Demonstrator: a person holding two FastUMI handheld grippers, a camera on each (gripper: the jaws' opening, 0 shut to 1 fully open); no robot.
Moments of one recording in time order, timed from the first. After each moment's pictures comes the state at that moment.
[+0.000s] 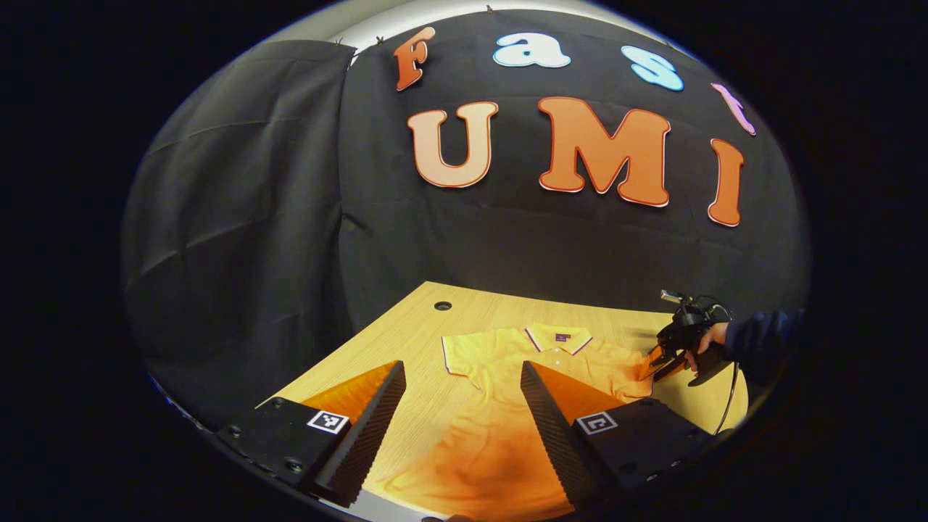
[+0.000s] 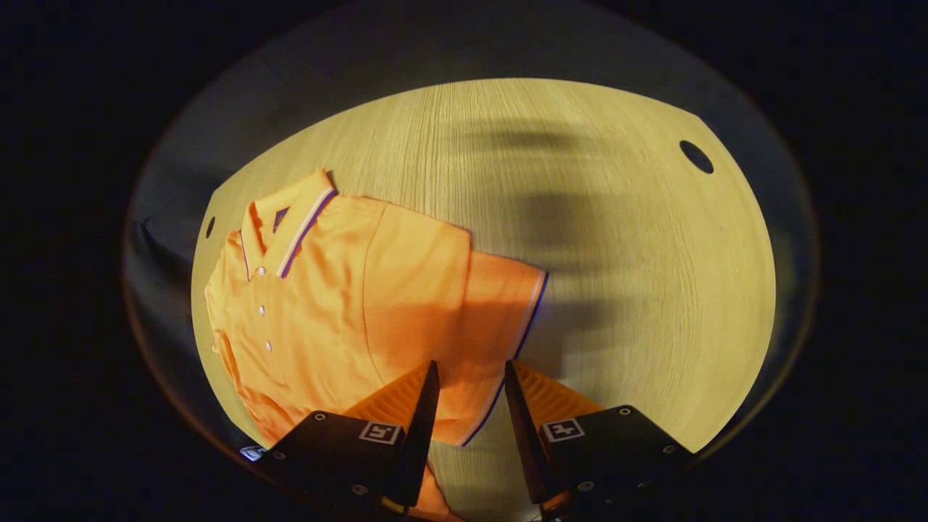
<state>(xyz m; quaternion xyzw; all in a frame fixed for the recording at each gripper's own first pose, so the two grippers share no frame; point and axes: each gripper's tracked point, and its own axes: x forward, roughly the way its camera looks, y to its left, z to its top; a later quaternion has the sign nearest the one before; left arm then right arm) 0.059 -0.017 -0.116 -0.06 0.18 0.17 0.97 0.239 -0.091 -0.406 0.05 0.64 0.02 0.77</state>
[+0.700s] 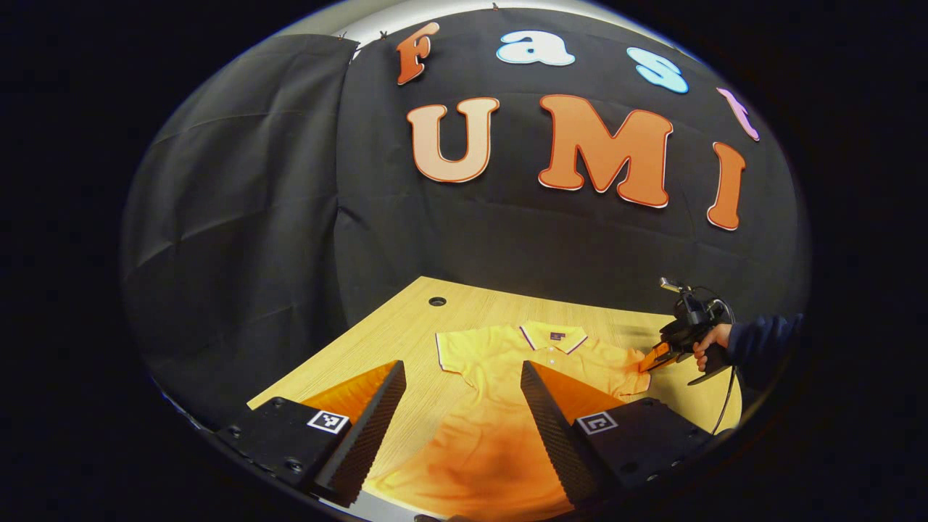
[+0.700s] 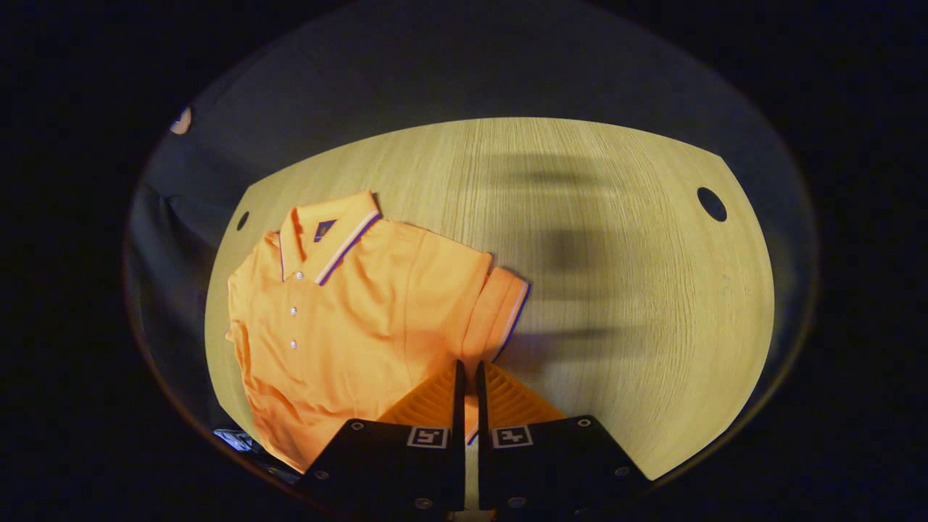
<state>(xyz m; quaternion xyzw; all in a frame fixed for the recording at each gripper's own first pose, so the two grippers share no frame) 0.063 -0.019 -0.122 -0.08 0.19 0.16 0.97 0.261 -0.075 -0.363 0.07 0.58 0.08 0.81</state>
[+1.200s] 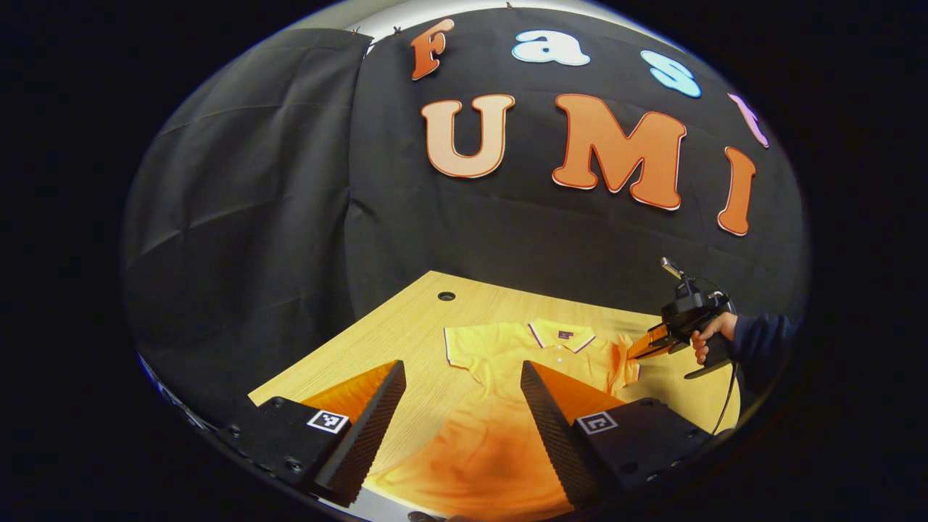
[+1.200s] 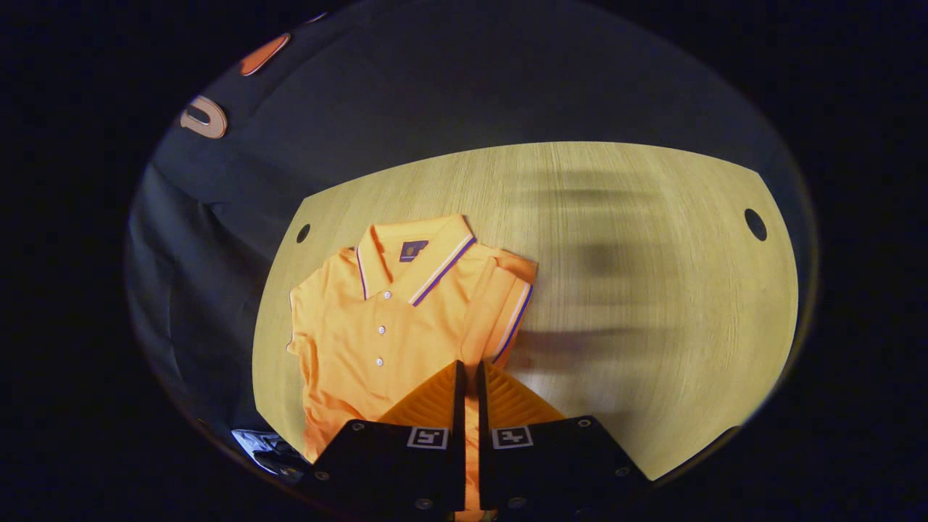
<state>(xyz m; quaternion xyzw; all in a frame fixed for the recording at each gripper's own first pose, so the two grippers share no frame) 0.055 -0.007 -0.137 -0.09 0.20 0.18 0.96 0.268 0.003 -0.332 0.11 0.55 0.15 0.81</state>
